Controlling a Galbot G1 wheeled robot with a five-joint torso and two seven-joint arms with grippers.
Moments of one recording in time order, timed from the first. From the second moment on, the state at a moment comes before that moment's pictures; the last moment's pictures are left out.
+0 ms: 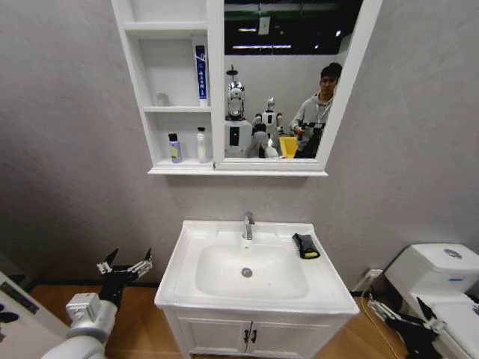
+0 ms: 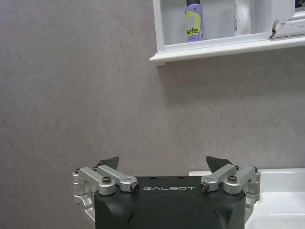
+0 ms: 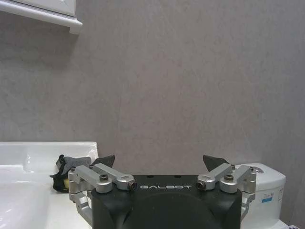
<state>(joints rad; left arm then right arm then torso) 1.77 -1.03 -0.77 -2.41 -0.51 0.26 -0.33 -2.19 1.31 0.94 2.32 0.41 0.14 0.38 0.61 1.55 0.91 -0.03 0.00</state>
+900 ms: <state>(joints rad) 1.77 -1.03 -0.77 -2.41 -0.51 0.26 -0.33 -2.19 1.29 0.92 2.34 0.45 0.13 0.35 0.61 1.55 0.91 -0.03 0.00</state>
